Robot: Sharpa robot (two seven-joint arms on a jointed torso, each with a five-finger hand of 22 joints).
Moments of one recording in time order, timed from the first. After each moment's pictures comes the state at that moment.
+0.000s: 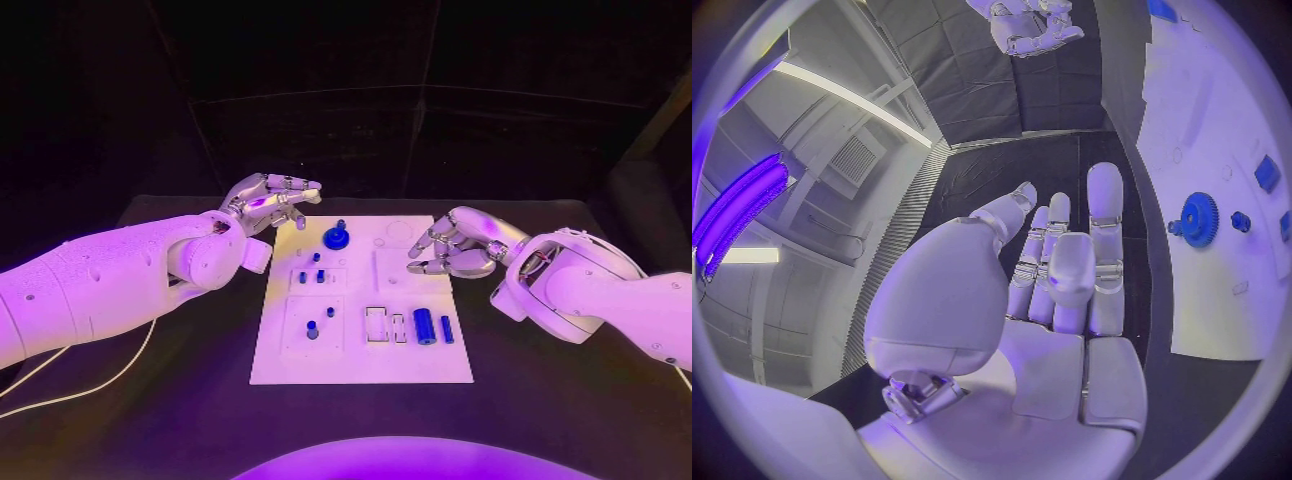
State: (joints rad) left arm 1.20 -0.78 -0.10 1.33 -0.04 -0.14 0.36; left_hand 1.31 -0.07 0.37 -0.05 0.05 1.02 0.17 0.11 0.07 1.13 0.10 0.26 0.08 1.40 0.01 1.28 0.85 0.18 1.19 0.11 0.77 0.64; right arm 1.15 -1.02 -0.05 1.78 -1.16 -0.37 -0.08; right_hand 1.29 -0.09 0.01 0.13 0.36 1.07 0.10 0.19 0.09 1.29 0.02 1.01 0.64 1.46 -0.06 1.33 0.98 0.08 1.47 0.05 1.37 1.25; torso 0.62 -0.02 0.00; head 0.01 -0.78
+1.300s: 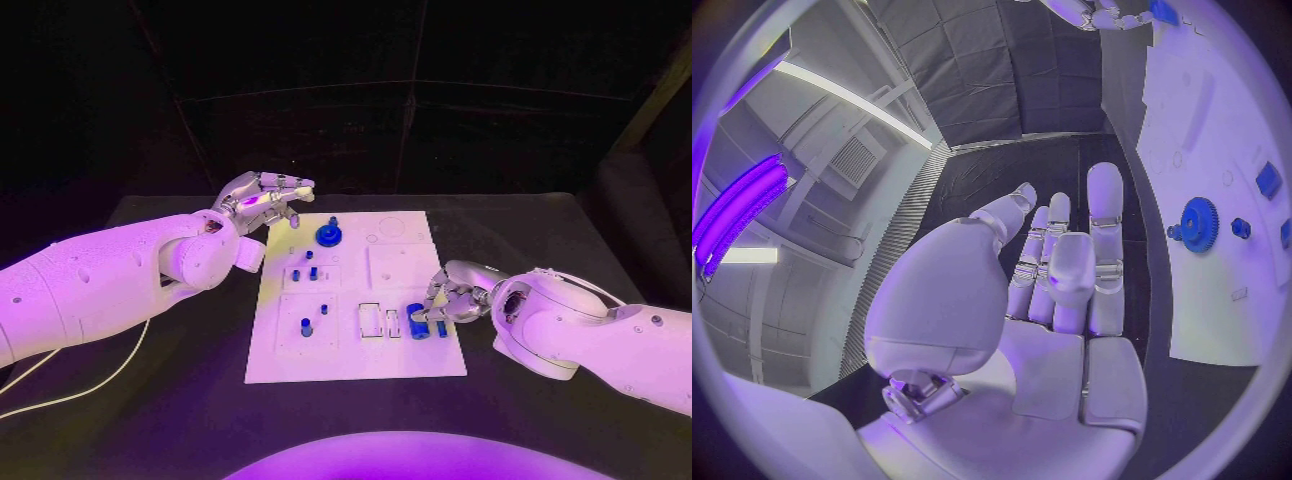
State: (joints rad) left arm 1.19 -0.79 -0.10 1.33 -0.04 -0.14 0.36; left_hand 1.30 -0.07 0.37 -0.04 0.05 1.02 0.17 0.11 0.07 1.13 0.10 0.26 0.08 1.40 0.01 1.28 0.85 0.18 1.19 0.11 0.77 0.64; right arm 1.04 -0.98 -0.07 1.80 -1.35 -0.26 -0.49; right_hand 1.25 -0.07 -0.18 0.29 0.32 0.89 0.10 0.47 0.15 1.47 0.02 1.53 1.31 1.47 -0.05 1.54 1.31 0.05 1.47 0.05 1.46 1.31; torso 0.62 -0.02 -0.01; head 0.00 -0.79
